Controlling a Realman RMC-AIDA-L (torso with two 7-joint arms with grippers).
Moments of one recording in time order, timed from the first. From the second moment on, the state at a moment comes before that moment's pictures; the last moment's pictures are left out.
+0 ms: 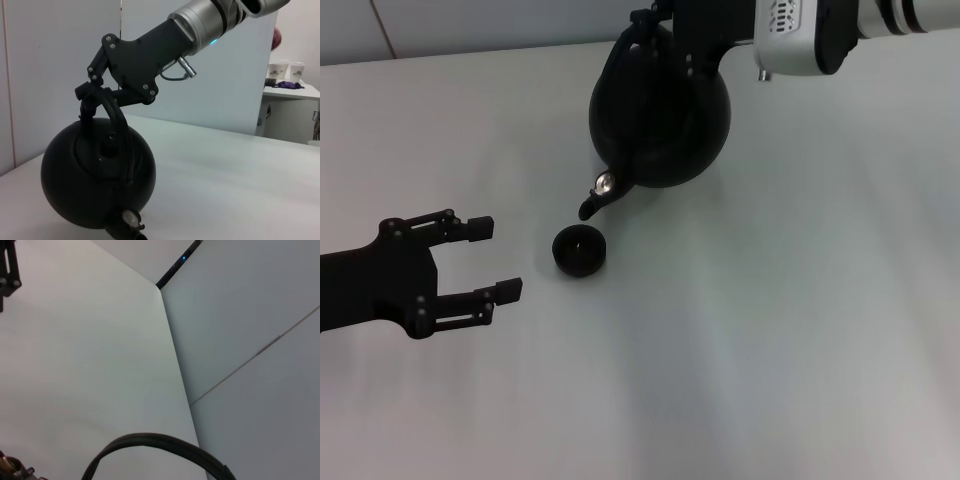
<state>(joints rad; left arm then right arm) -0.35 -2.07 0.91 0.87 1.84 1.65 -1.28 0.66 2.08 -1.23 -1.13 -2.09 -1.03 1.22</state>
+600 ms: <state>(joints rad) -0.35 -2.07 0.91 0.86 1.84 1.64 -1.27 0.67 2.08 -1.25 -1.15 -2.12 -1.03 1.22</state>
